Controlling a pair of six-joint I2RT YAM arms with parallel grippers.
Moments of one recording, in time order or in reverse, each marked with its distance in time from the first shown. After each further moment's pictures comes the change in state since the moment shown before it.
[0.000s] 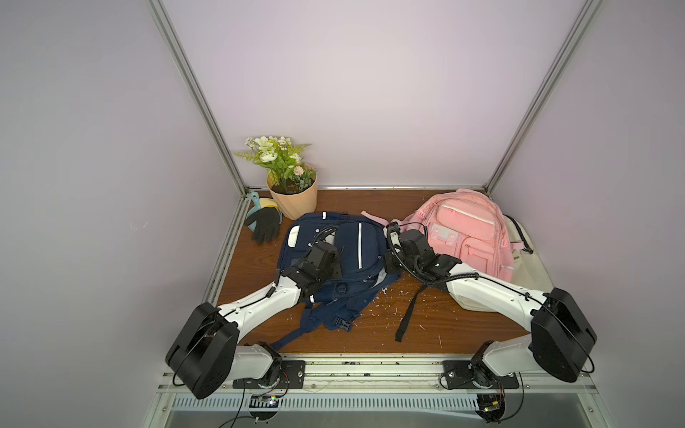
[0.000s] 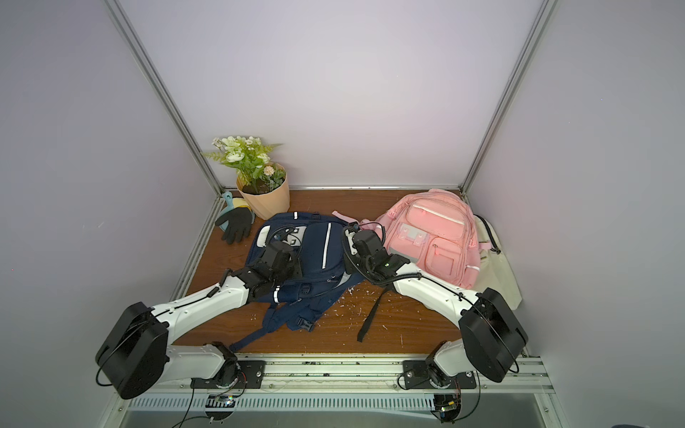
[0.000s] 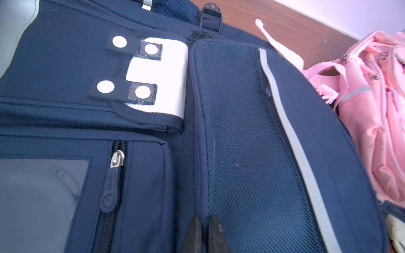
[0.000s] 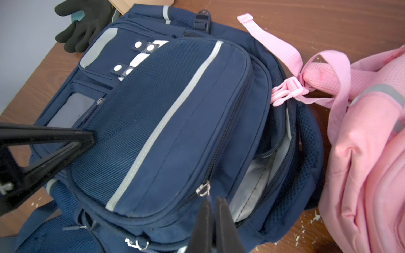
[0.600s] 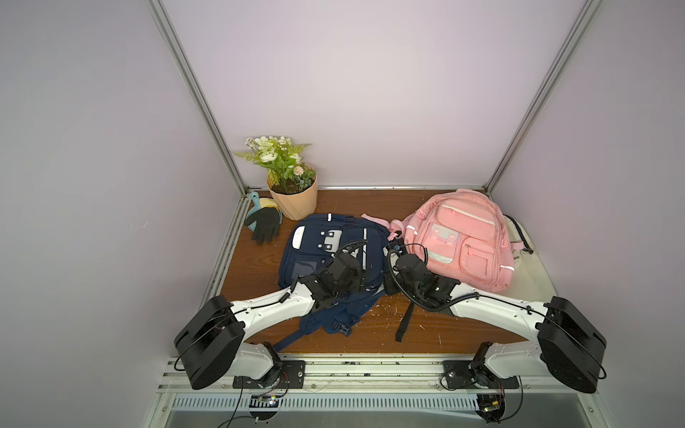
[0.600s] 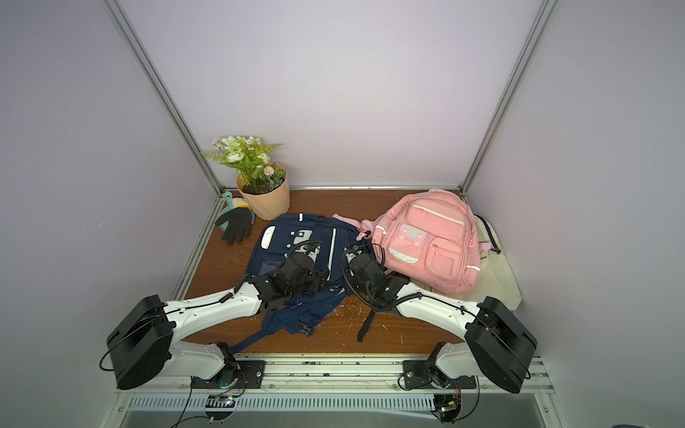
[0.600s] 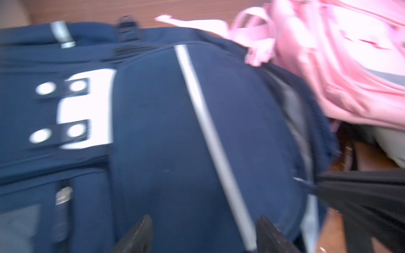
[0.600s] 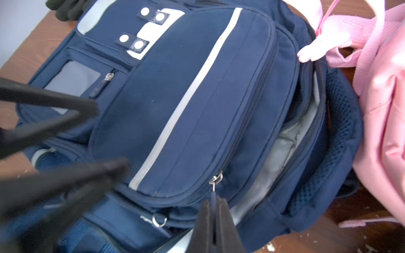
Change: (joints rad) left arm -0.269 0.058 0.019 0.099 -0.081 0.237; right arm 0.140 -0.087 -0.206 0.105 0.067 0.090
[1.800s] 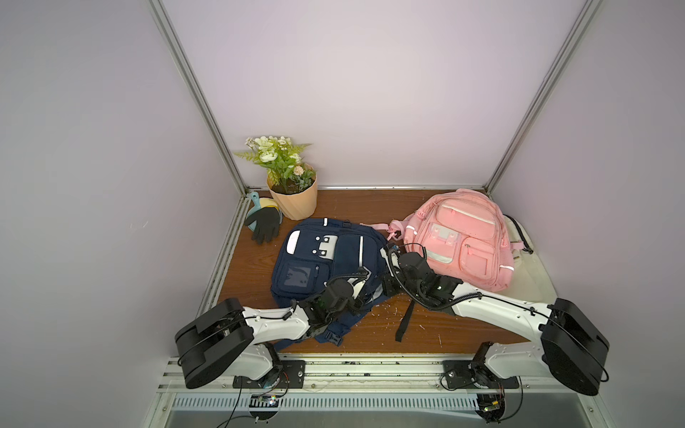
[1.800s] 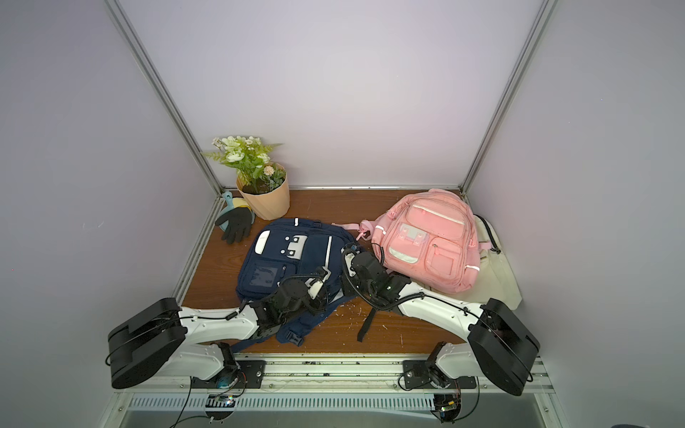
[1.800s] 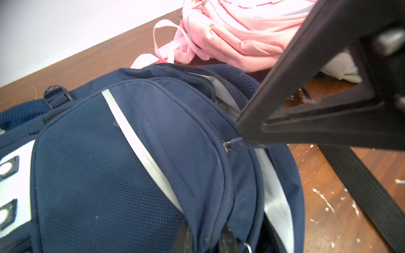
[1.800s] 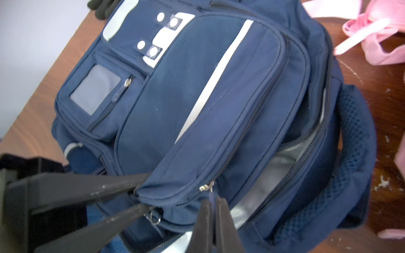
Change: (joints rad) left arm -0.099 -0.031 -0.325 0.484 0.031 0.348; right arm -0.040 -0.008 0.009 -0.005 -0.140 -0.006
